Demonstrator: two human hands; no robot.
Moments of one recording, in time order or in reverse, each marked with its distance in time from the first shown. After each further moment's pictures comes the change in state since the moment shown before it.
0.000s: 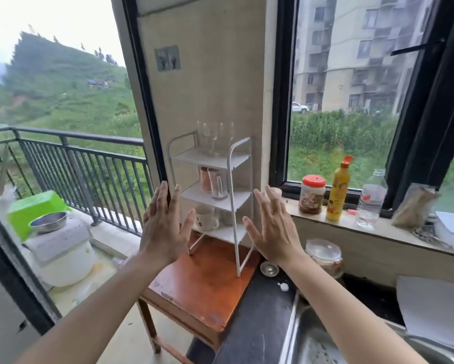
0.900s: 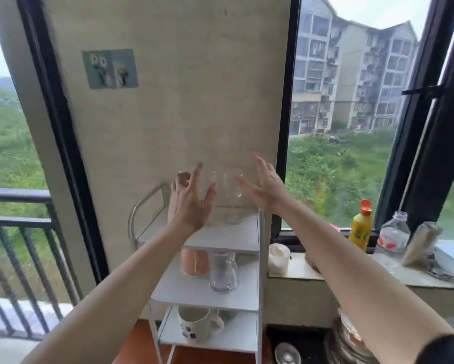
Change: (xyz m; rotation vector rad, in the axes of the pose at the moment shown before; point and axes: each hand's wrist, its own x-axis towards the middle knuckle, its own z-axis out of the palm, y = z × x) left_hand 0.383 -0.061 0.139 -0.500 -0.091 0.200; right_hand 0.354 0.011 0.079 0.074 0.052 0.437
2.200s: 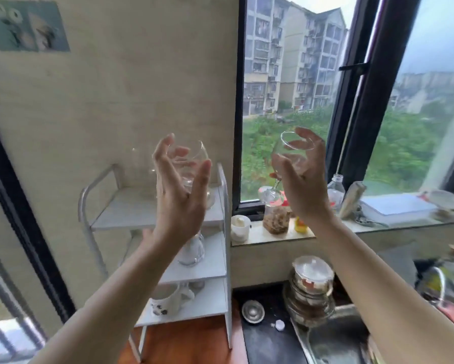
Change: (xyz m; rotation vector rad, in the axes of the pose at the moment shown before) left_hand -0.073 0.064 -0.017 -0.661 0.211 0.367; right_hand -0.125 0.004 -0.063 0.335 0.615 -0.132
